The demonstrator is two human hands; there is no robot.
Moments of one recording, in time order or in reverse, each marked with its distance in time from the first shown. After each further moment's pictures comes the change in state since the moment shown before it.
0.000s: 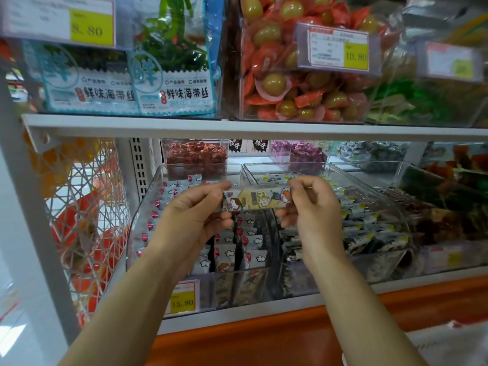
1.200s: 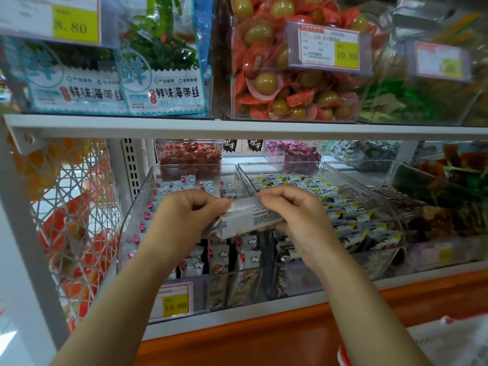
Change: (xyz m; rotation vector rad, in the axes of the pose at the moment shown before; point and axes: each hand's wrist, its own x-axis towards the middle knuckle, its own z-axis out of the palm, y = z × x) left_hand -0.002 0.007 0.004 0.669 0.030 0.214; right_hand 0.005 0.002 -0.007 -0.014 -0.380 0.099
